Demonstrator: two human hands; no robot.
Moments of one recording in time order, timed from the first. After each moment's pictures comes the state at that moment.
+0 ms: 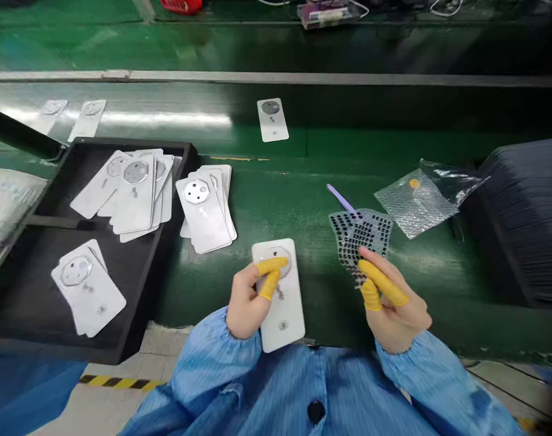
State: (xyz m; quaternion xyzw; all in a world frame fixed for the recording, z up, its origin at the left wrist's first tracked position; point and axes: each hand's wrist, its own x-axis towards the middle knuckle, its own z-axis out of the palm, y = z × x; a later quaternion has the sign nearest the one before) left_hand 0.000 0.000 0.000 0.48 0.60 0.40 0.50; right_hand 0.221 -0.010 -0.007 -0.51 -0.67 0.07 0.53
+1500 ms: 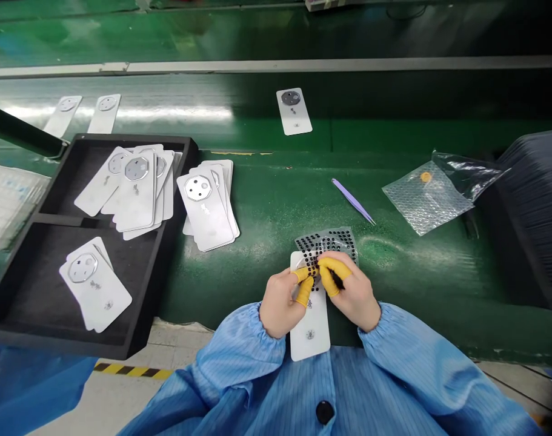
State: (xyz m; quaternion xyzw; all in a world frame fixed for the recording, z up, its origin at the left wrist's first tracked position) left_hand 0.033 -0.003 -0.021 0.66 0.54 0.29 0.43; right_hand 0.200 0.005 -0.040 -0.46 -0.76 0.22 0.41
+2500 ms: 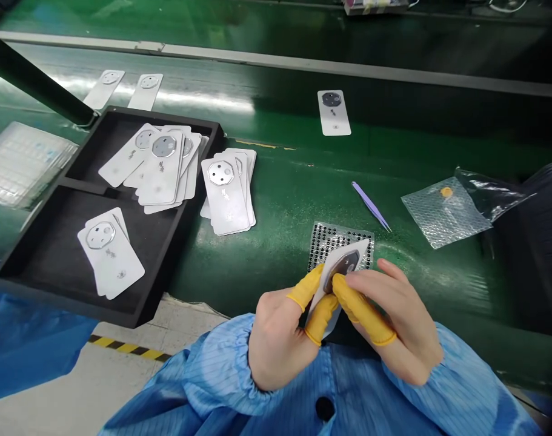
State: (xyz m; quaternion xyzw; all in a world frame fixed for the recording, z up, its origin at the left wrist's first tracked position) left_hand 0.031 -0.030 0.052 0.66 0.54 0.46 0.24; right_hand 0.203 -0.009 0.038 -0.35 -0.84 0.11 0.39
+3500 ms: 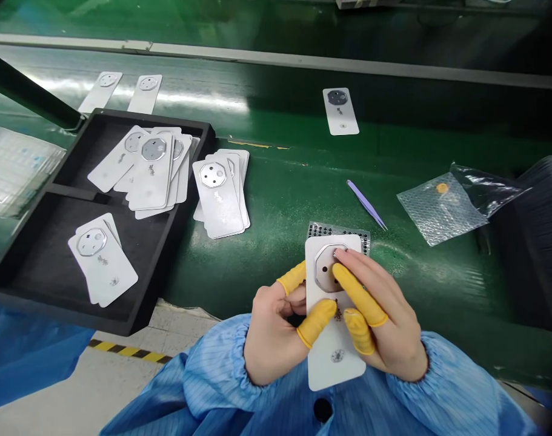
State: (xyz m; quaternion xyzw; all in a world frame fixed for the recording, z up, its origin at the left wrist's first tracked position) left_hand 0.034 -0.022 0.052 0.45 0.47 0.47 0.59; right_hand 0.203 -0.005 0.033 -0.34 -0.86 0.12 0.36
